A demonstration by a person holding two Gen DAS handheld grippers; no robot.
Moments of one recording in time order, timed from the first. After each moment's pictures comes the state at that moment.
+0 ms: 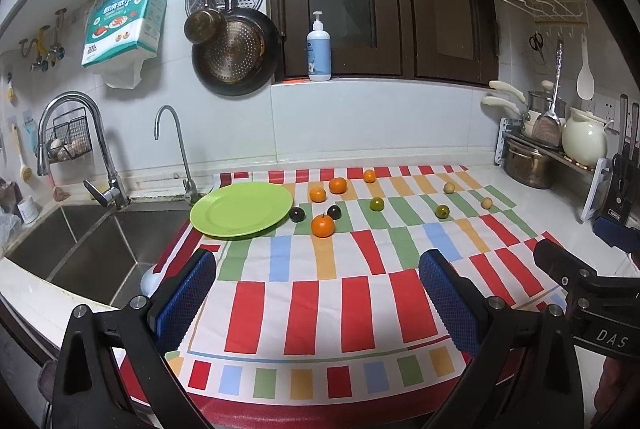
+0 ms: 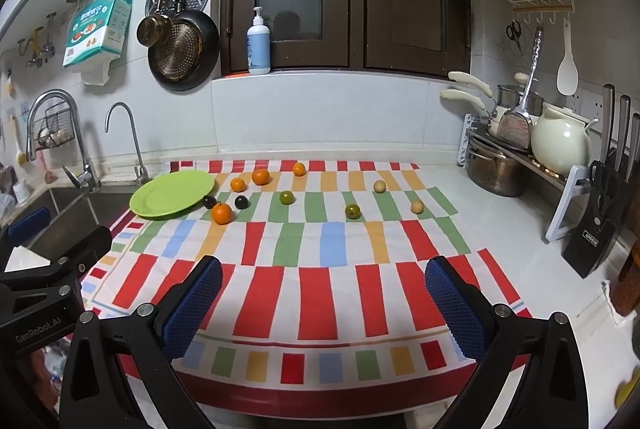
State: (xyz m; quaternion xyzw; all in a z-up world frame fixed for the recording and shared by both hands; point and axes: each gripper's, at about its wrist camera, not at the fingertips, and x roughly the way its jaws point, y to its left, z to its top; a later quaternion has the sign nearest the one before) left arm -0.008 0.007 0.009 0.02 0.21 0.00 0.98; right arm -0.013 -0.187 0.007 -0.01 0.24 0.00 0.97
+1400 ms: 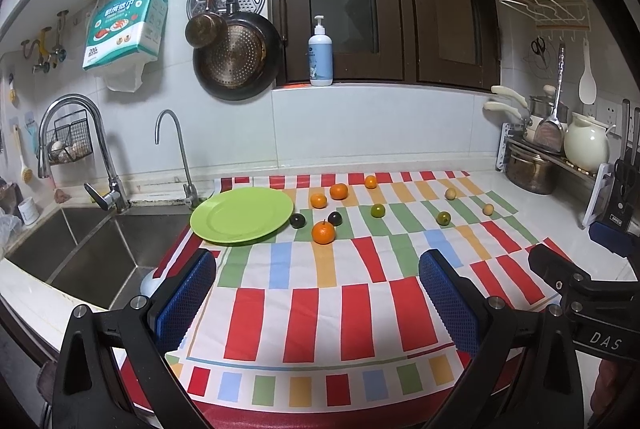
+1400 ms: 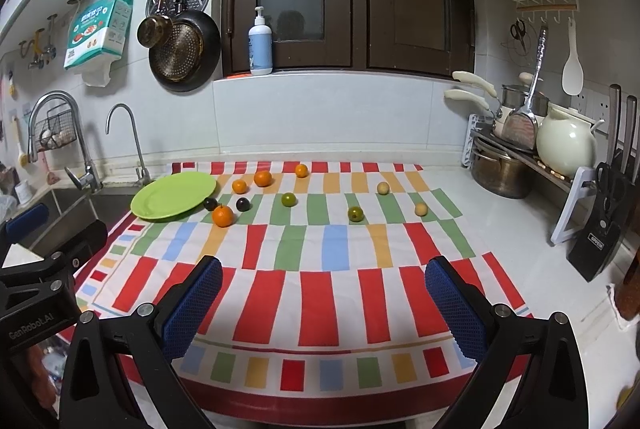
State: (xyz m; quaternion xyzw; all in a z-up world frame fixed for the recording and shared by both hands) left arm -0.001 0.004 0.011 0.02 0.20 0.01 0.98; right arm -0.008 -0.189 0.007 -0.01 0.24 0.01 0.97
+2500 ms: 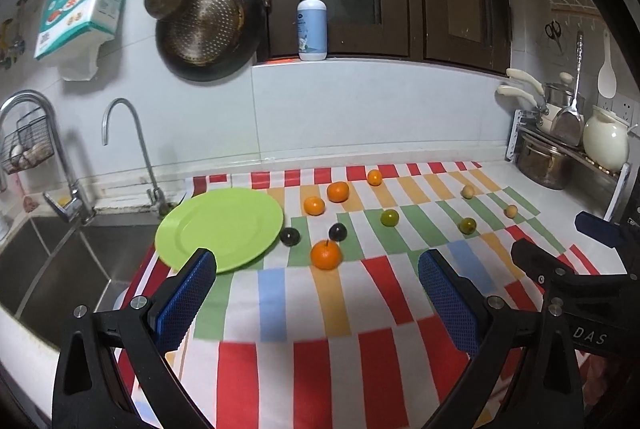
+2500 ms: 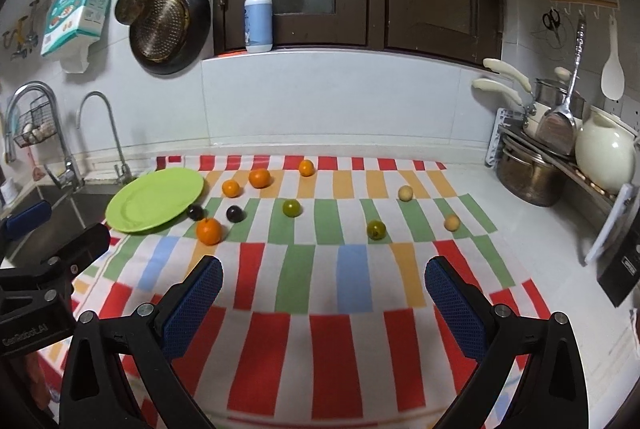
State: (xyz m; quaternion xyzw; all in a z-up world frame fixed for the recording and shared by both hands) left arm 0.125 0.025 -0.009 0.02 0.24 -0.03 0.97; right arm 0.110 -0.164 -0.012 -0.02 0.27 0.00 0.96
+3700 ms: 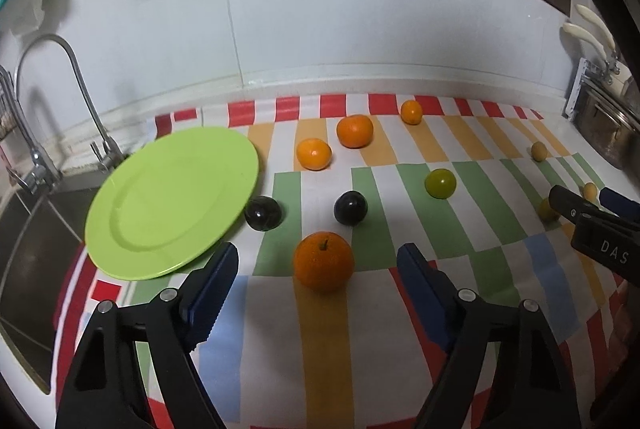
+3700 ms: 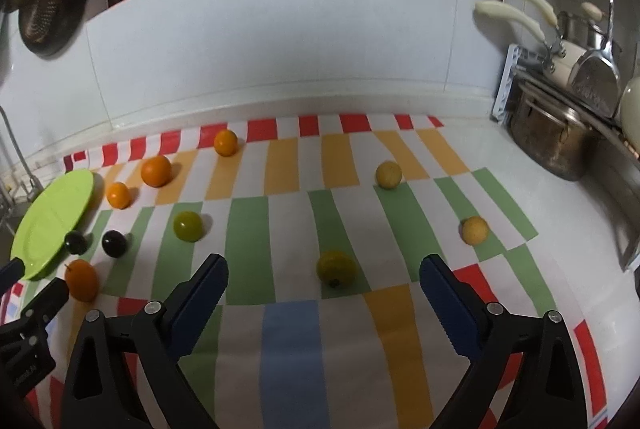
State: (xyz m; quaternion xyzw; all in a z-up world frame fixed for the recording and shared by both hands) left arm 0.272 -0.001 -0.097 0.02 0.37 0.01 0.93; right arm 0.282 -0.223 -0.089 0.02 0.36 -0.06 0.93
